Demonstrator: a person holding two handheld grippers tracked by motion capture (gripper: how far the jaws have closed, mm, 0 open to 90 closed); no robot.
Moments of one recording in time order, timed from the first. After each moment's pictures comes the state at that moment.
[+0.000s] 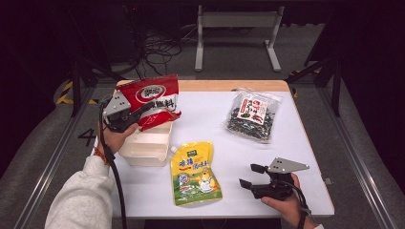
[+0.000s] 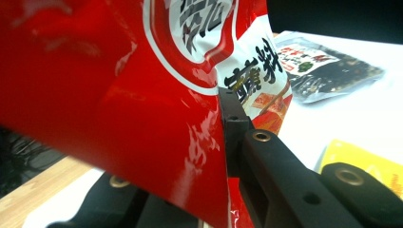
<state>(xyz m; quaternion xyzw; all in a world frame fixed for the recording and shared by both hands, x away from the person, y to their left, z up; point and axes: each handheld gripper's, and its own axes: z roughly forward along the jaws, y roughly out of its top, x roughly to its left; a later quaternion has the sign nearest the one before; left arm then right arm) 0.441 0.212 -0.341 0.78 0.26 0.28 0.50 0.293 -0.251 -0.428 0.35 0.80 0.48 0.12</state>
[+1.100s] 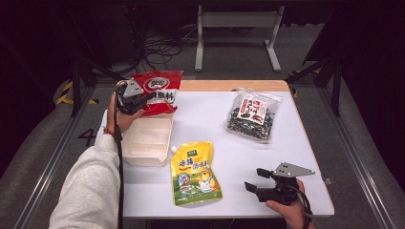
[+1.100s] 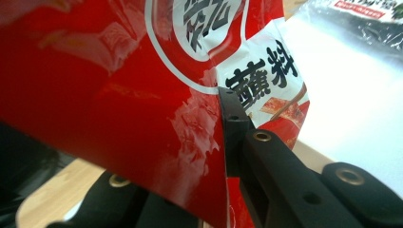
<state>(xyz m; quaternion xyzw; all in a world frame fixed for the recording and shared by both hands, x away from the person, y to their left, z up) 0.519 0.208 -0.368 0.81 0.27 0.29 0.43 0.283 -0.265 -0.439 0.39 0.78 0.47 0.12</state>
